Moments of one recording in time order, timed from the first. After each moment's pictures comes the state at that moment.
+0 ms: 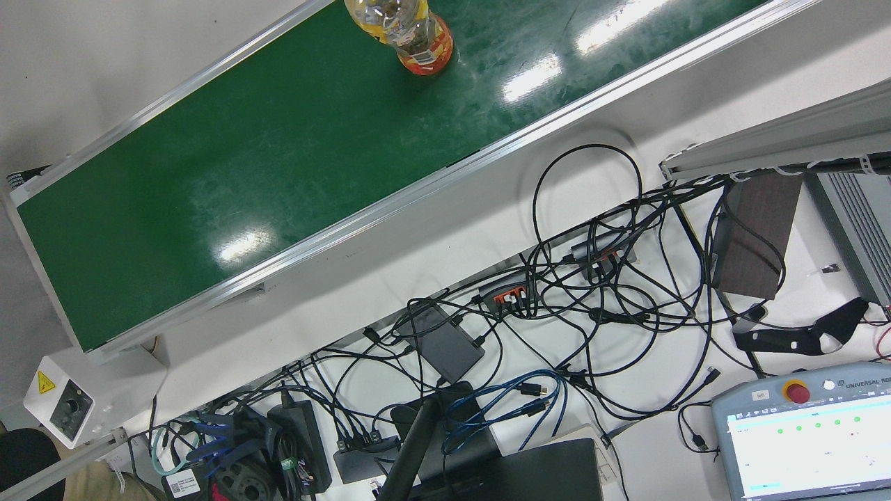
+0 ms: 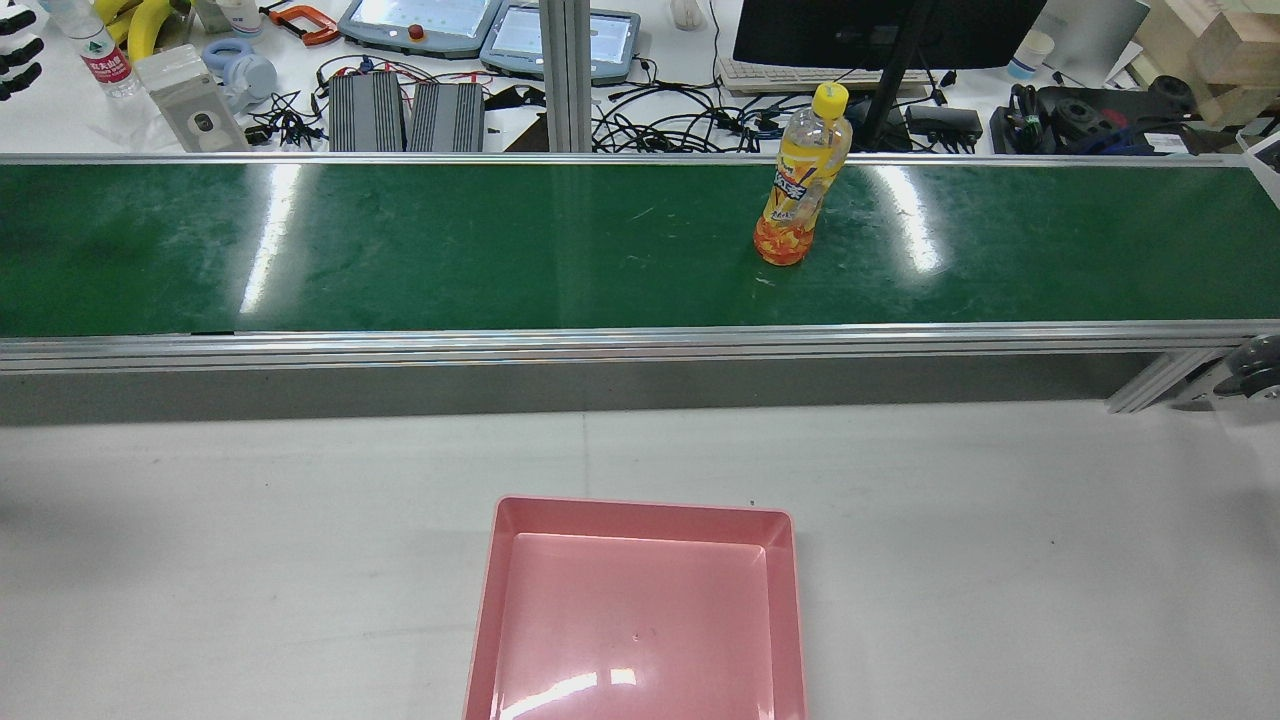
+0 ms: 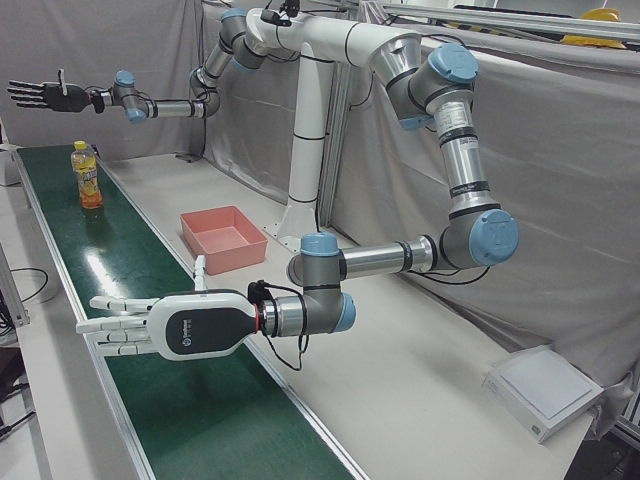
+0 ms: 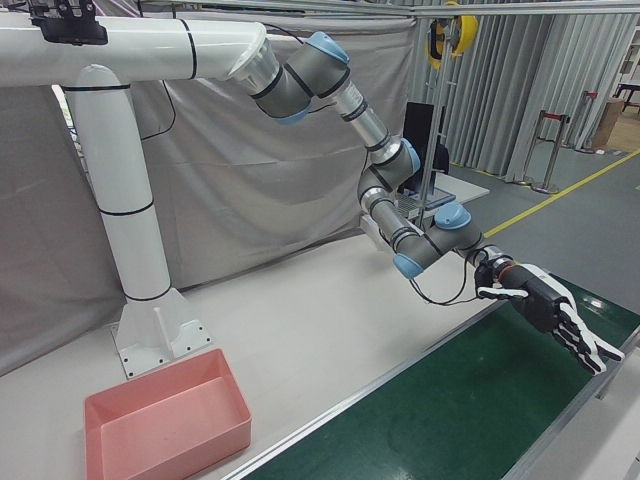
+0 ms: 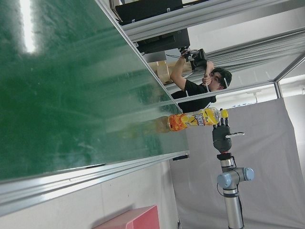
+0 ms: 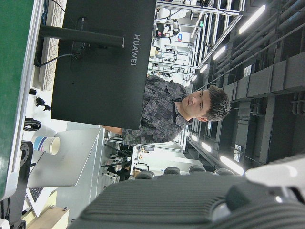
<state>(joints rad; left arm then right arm) -1.25 -1.80 -1.57 -0.10 1.49 0.33 1.57 -1.50 1.58 -3.22 -1.58 -0.10</state>
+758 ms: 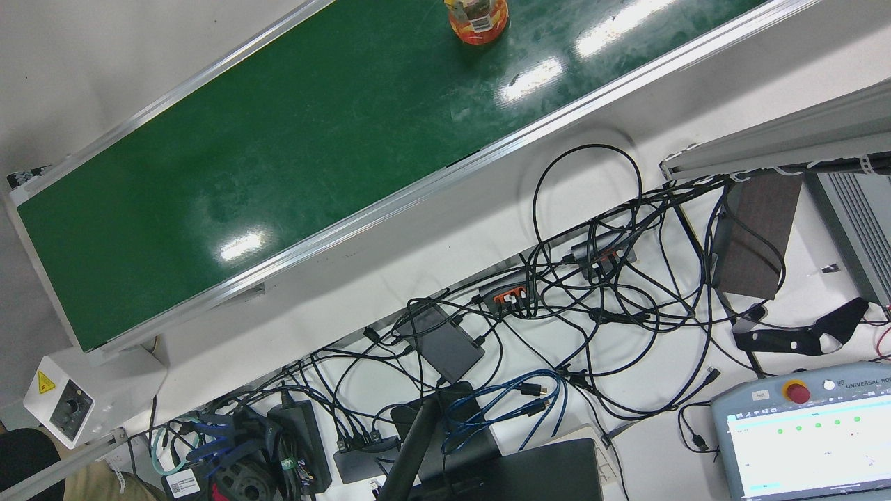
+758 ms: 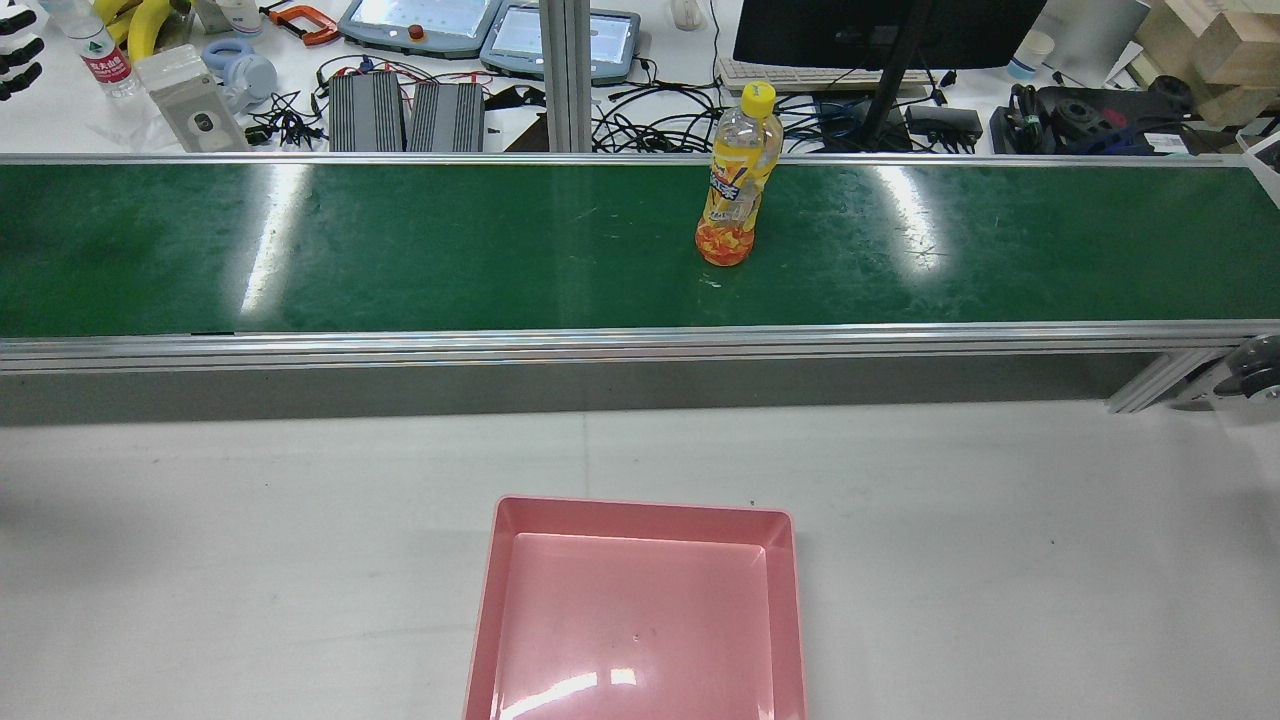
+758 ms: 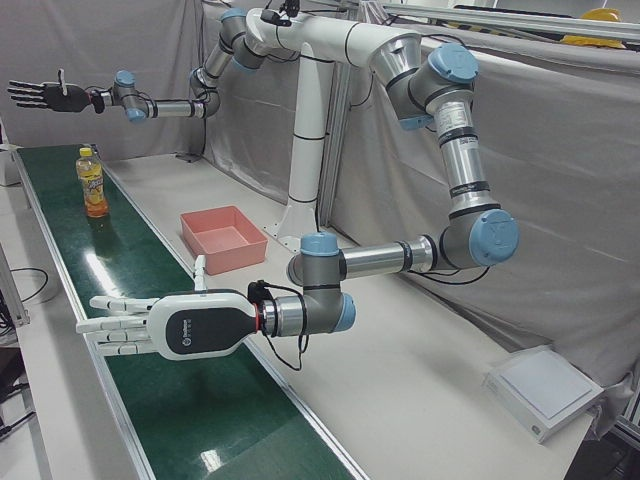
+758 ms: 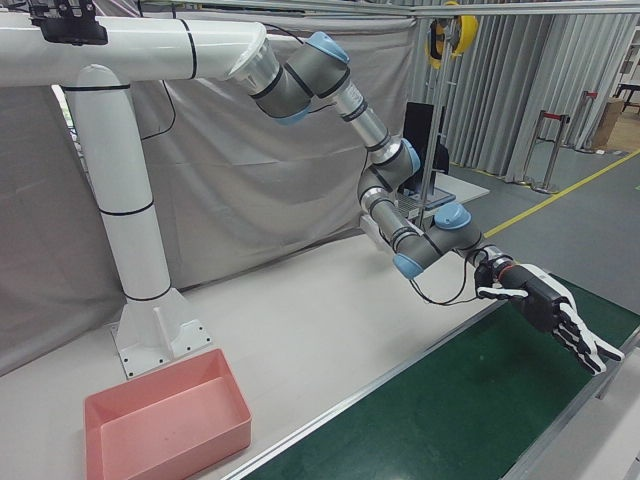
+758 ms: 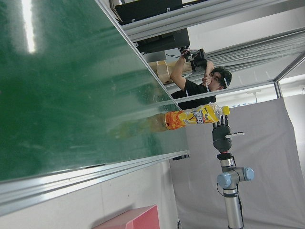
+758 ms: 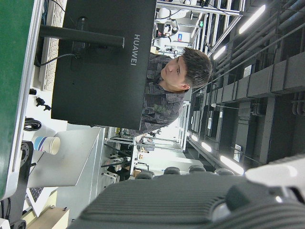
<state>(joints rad) -1.25 -1.80 -1.57 -0.10 1.49 0.33 1.57 -1.50 1.58 -3.22 -1.58 -0.10</state>
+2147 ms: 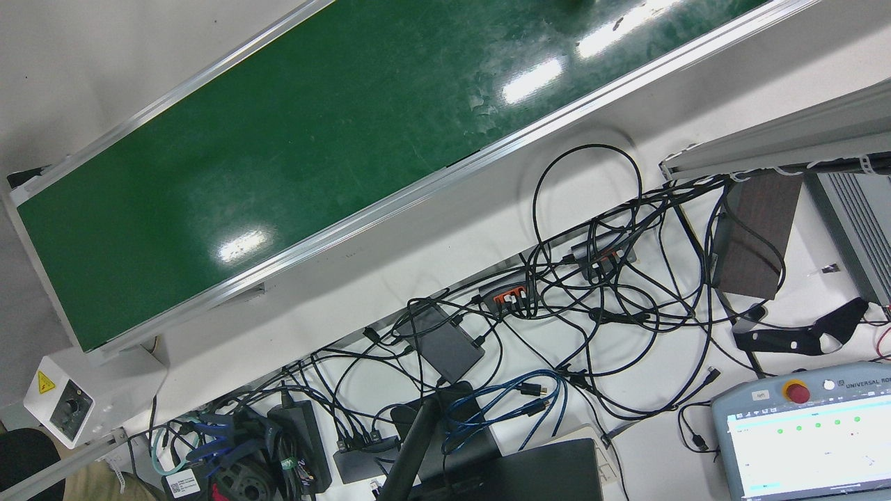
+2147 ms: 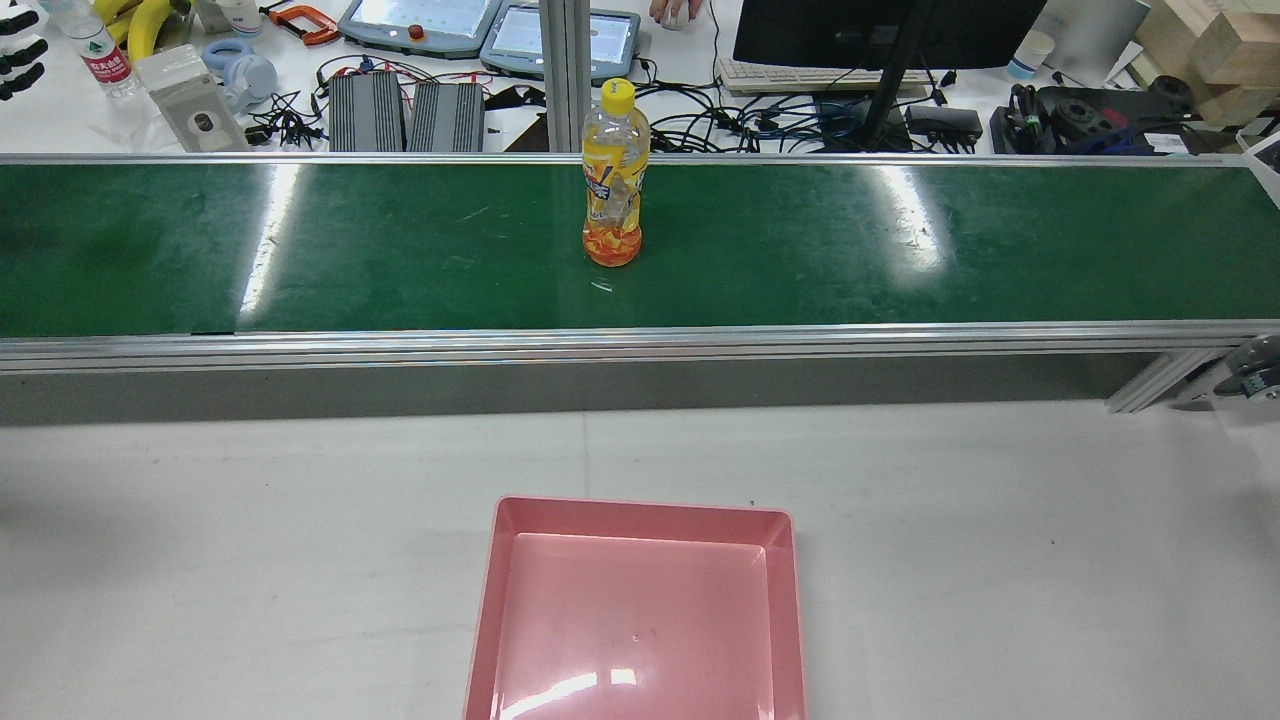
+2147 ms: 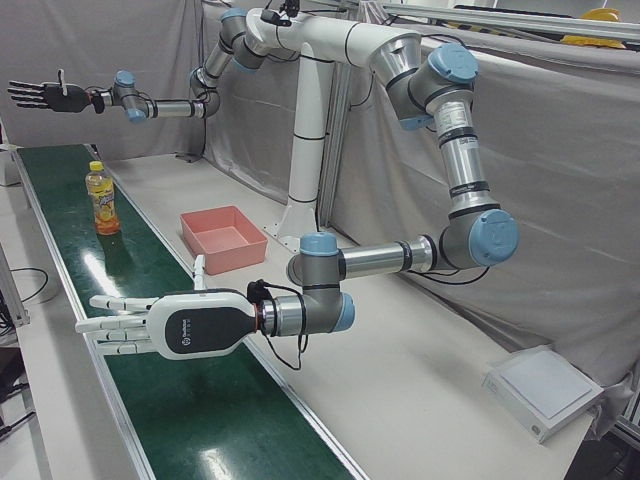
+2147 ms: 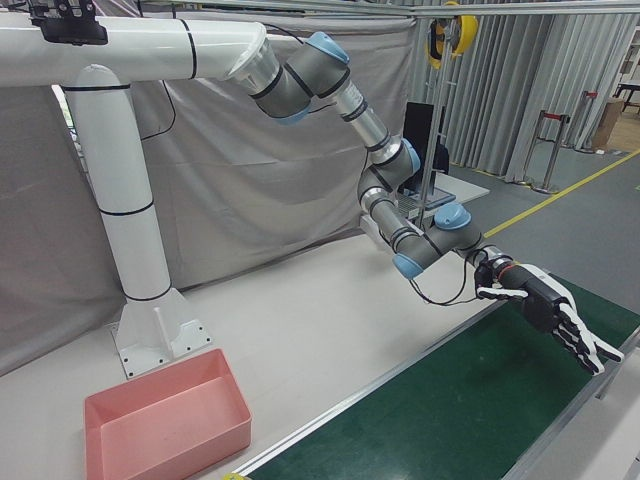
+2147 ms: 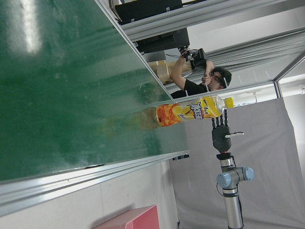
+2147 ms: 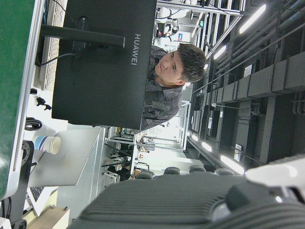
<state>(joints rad) -1.25 -1.81 -1.57 -0.10 1.49 0.33 1.57 -1.50 1.58 -3.22 -1.58 -0.10</state>
